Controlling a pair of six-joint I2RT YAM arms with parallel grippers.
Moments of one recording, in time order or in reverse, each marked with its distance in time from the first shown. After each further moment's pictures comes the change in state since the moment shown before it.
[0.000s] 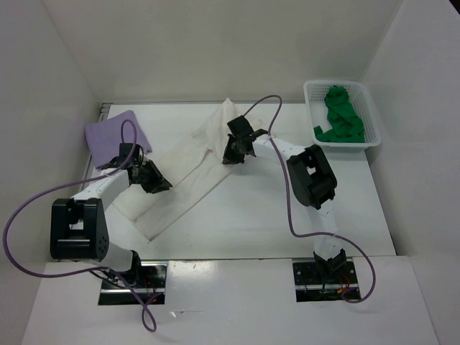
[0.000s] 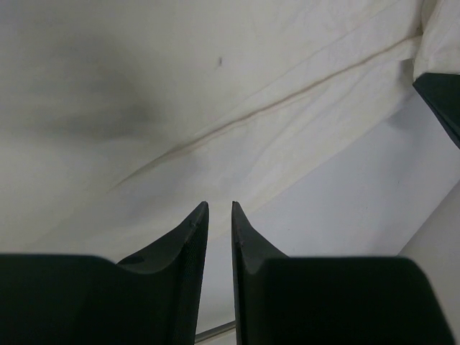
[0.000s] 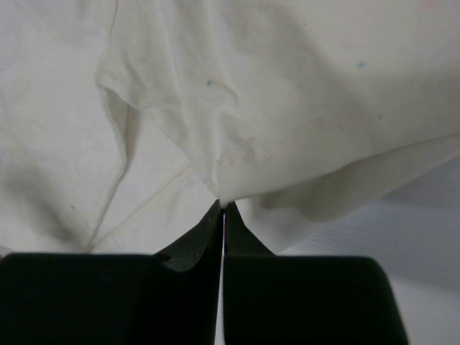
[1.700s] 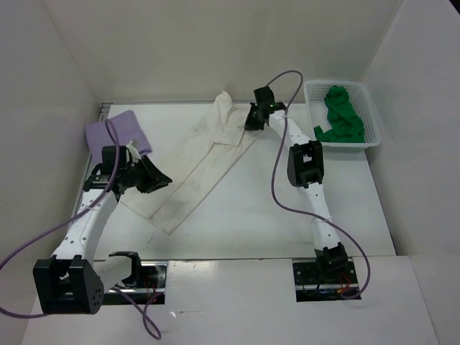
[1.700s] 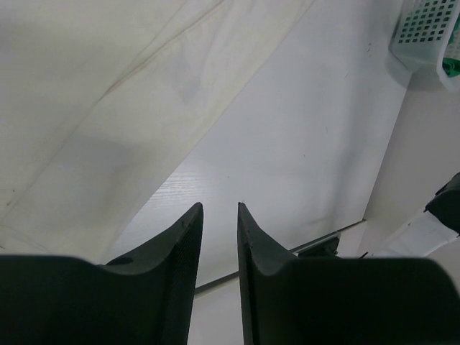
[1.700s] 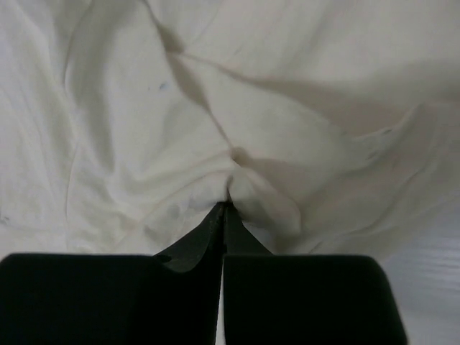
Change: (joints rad) left arm 0.006 -0.383 -0.005 -0.132 0.122 0.011; right arm -0.256 0.483 0.792 -0.225 0.003 -0.210
